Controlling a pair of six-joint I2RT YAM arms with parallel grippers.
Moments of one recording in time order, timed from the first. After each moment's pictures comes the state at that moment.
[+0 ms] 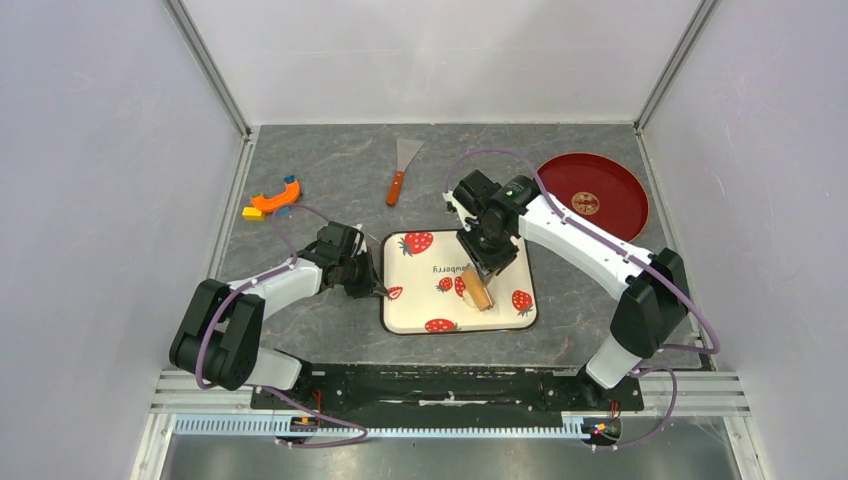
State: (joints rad) left arm -0.36 1.41 0.60 -0.26 0.29 -0.59; right arm 0.72 1.65 1.46 -1.19 -0.04 0.16
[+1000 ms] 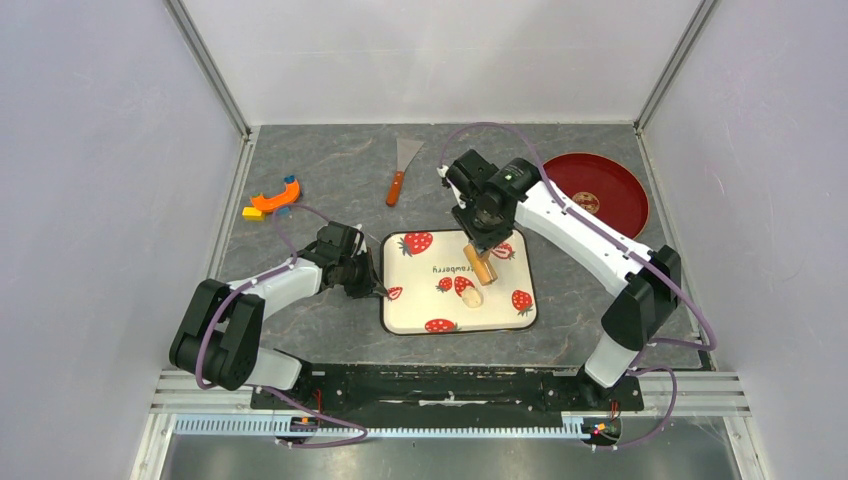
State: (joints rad) left arm -0.36 1.41 0.61 -0.27 0.29 -0.59; right arm 0.74 1.70 1.66 -1.23 0.12 0.16
